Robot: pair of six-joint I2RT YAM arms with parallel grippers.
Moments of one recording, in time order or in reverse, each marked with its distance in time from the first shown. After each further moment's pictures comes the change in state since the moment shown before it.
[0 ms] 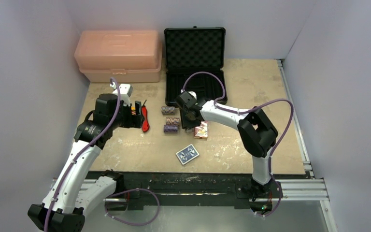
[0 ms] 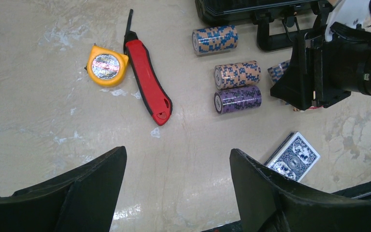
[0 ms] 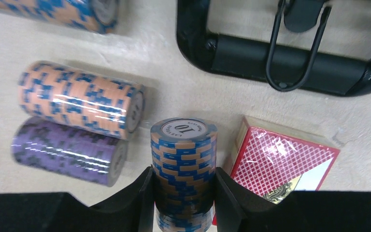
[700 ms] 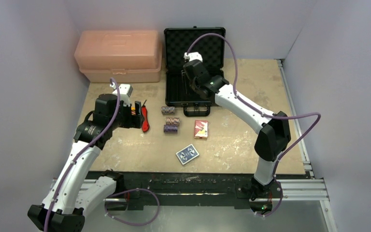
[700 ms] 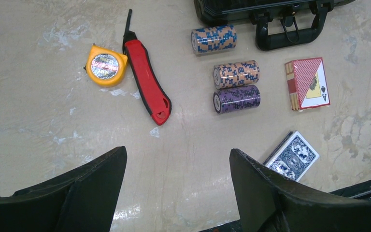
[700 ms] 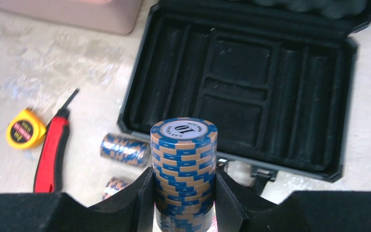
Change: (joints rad) left arm 0.000 -0.006 0.000 -0.003 0.004 0.000; right arm -0.074 -0.134 0.293 0.042 0.162 -0.279
